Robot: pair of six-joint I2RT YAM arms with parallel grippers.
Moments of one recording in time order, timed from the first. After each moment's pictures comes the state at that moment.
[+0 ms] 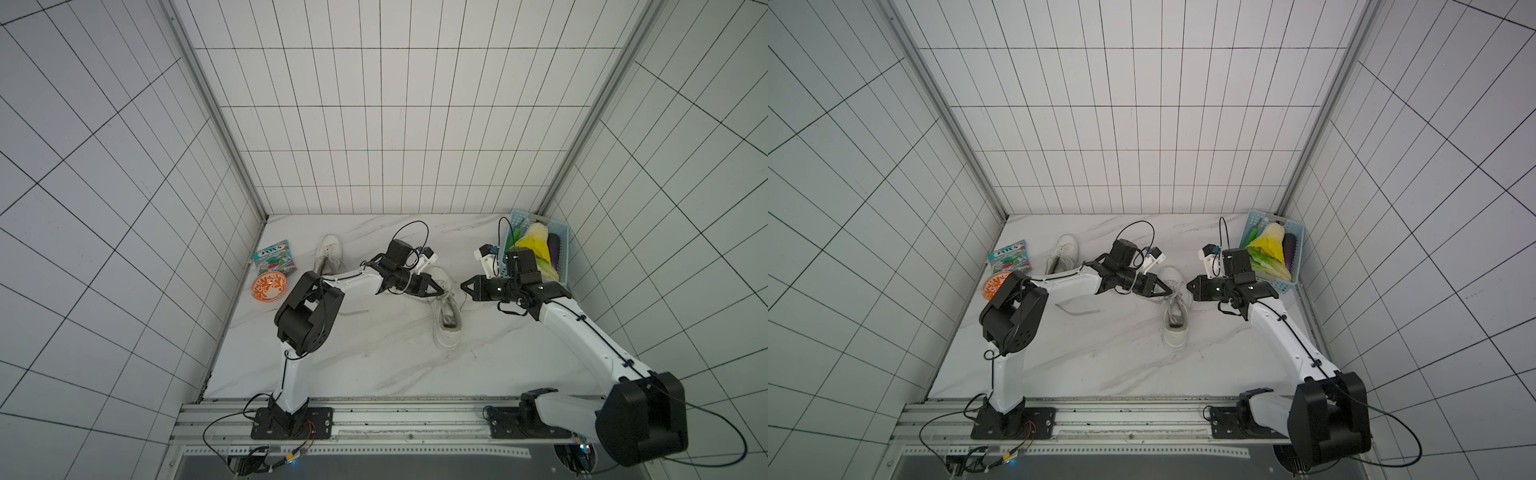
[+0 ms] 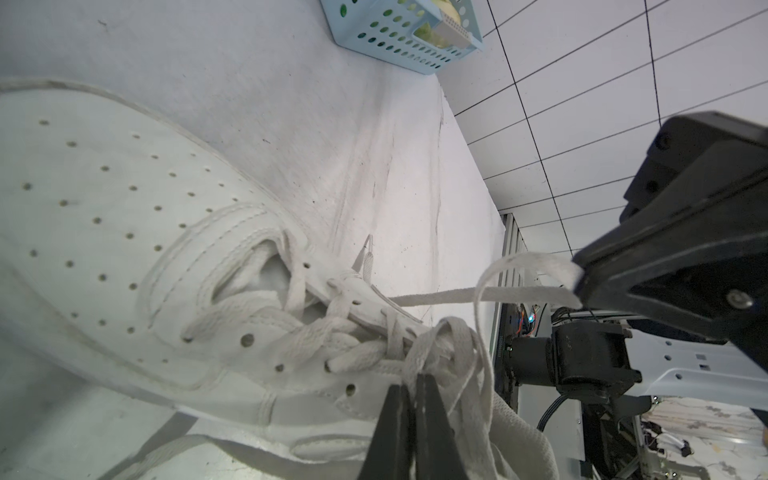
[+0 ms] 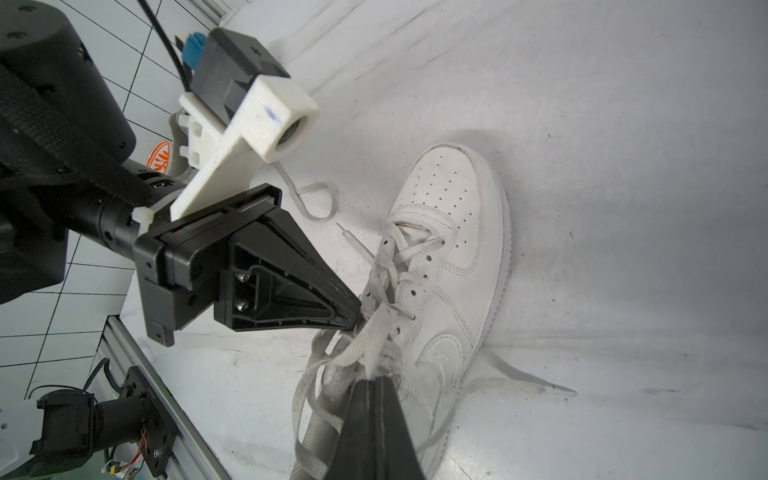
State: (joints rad) left arm -0.64 2.02 1.36 -0.09 0.88 -0.40; right arm 0.32 1.22 0.88 -0.48 -0.51 0.21
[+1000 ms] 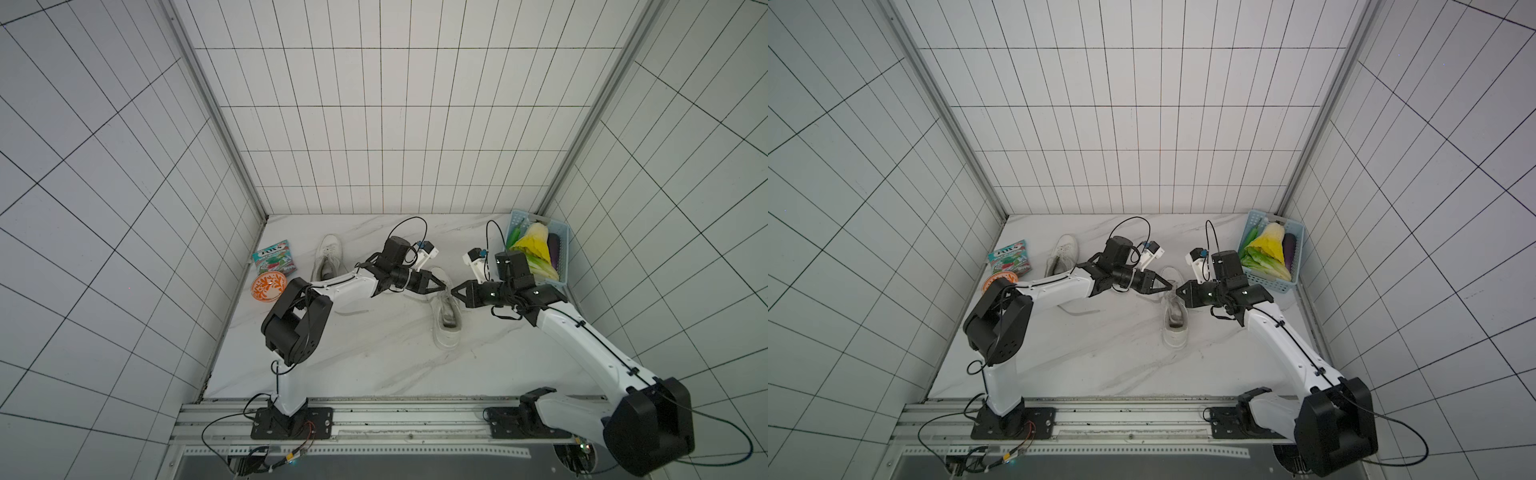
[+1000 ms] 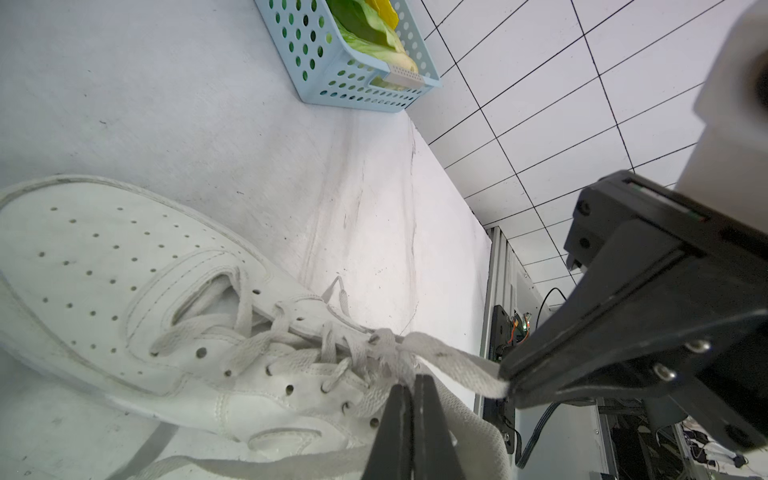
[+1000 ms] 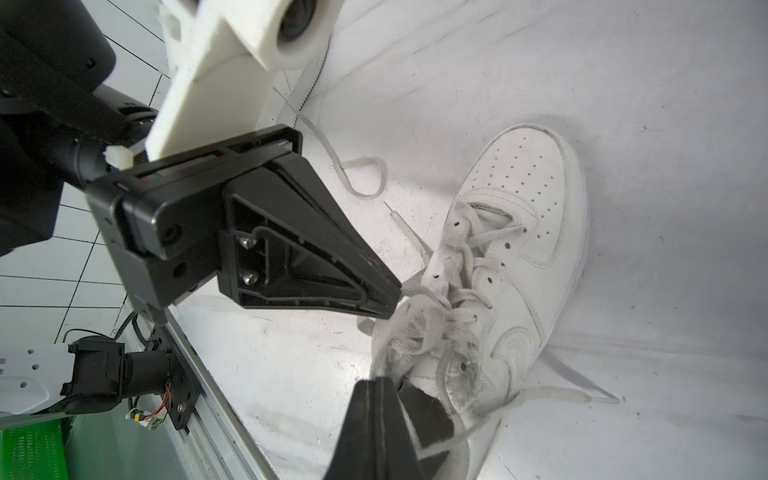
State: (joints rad) left arm -0.65 1.91 1.29 0.00 0.83 -0.41; right arm 0.43 1.18 0.88 -0.50 -0.53 0.21
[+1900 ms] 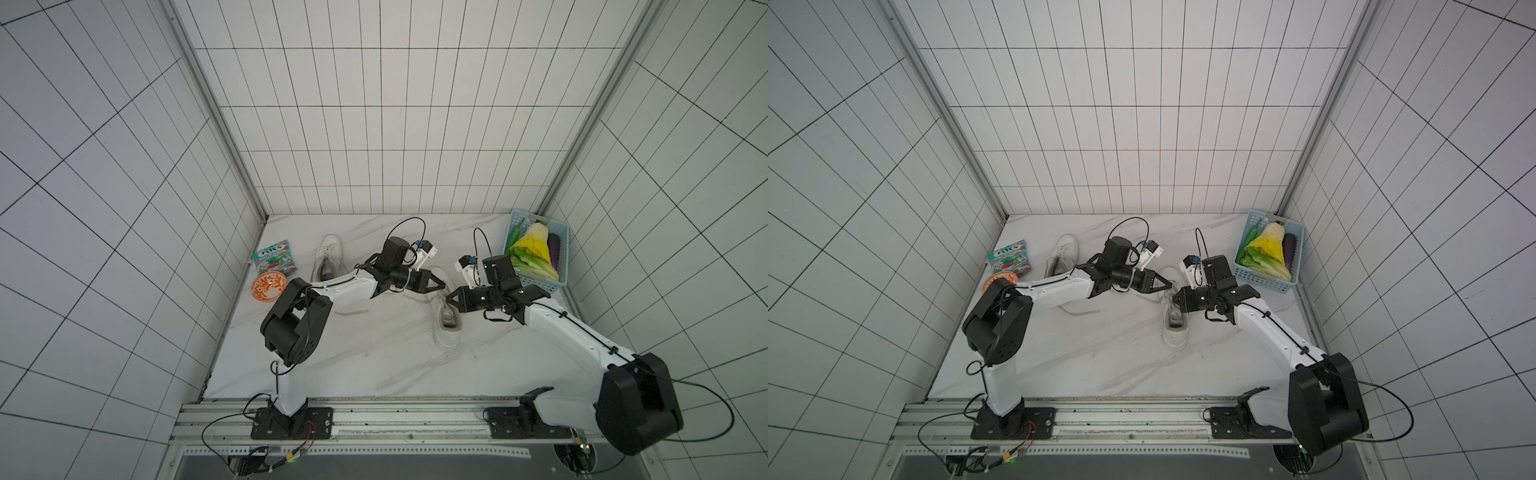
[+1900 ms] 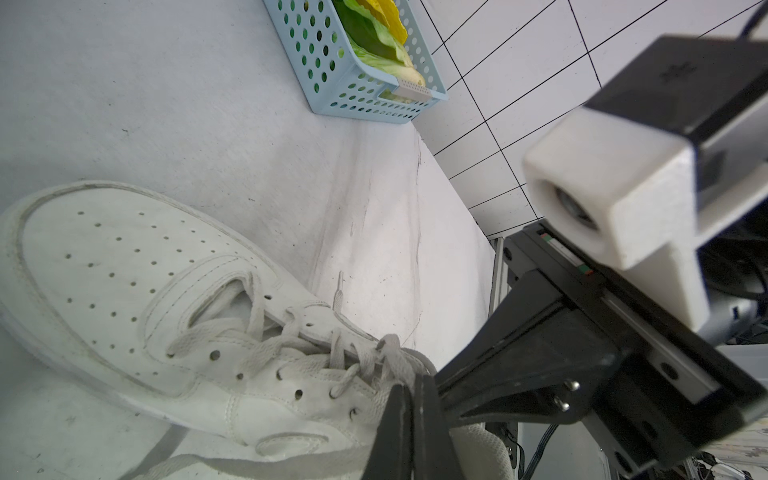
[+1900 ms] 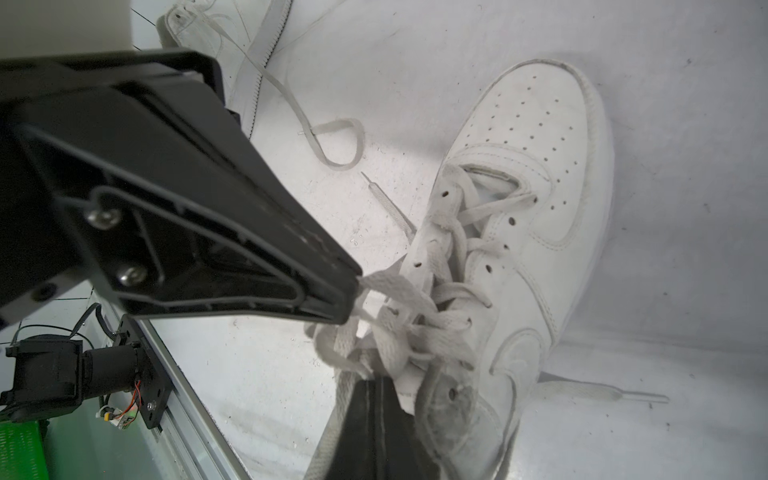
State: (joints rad) left arm -0.65 1.90 1.28 0.03 0.81 -0.44; right arm 0.46 1.29 0.83 -0.42 -0.48 0.21
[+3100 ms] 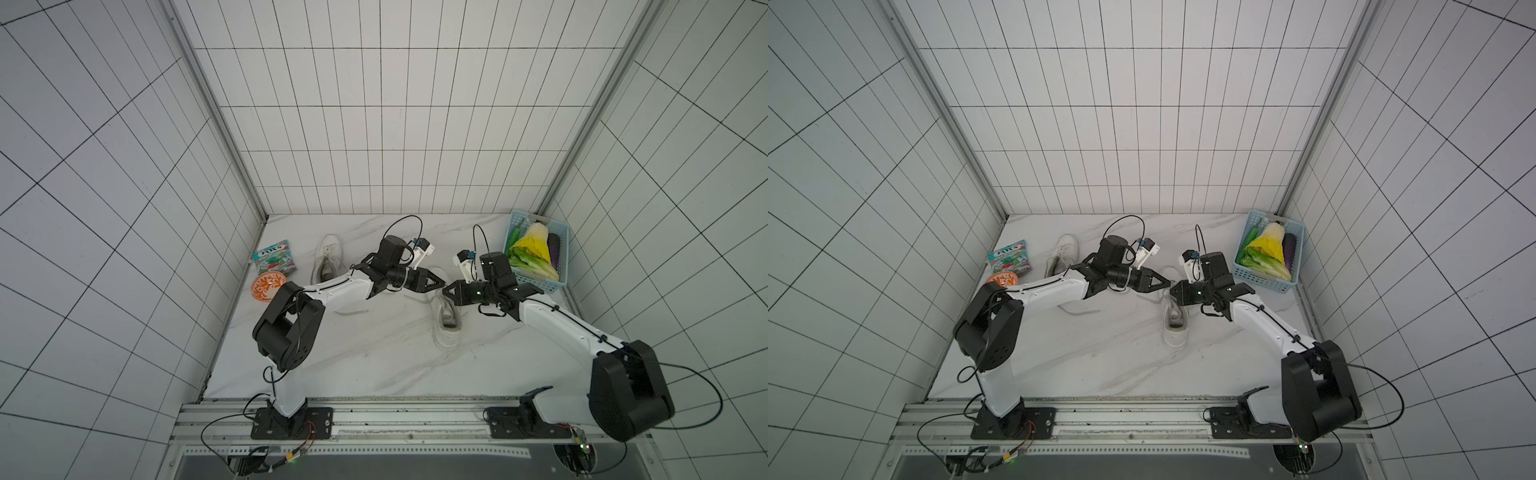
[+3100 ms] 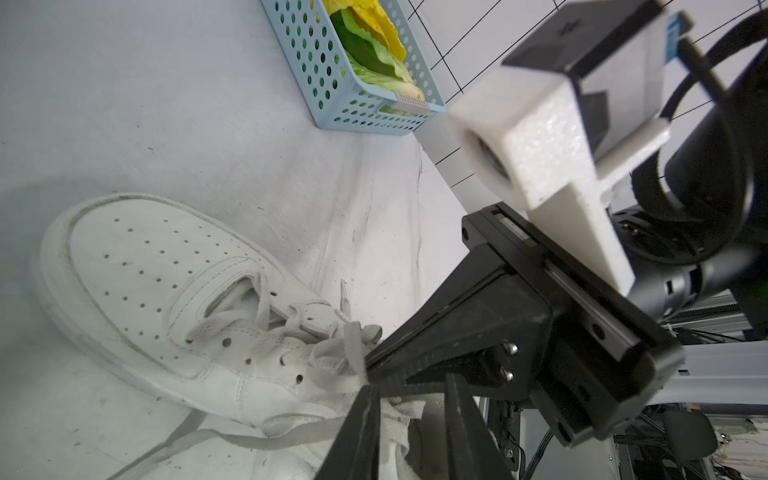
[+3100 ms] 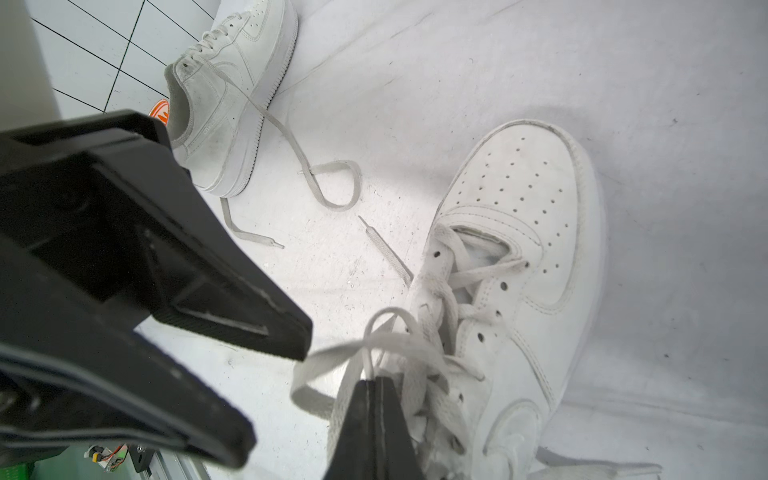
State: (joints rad) left arm -0.63 1.84 1.24 0.02 0.78 -0.43; right arm 0.45 1.35 0.83 -0.29 -0.48 0.25
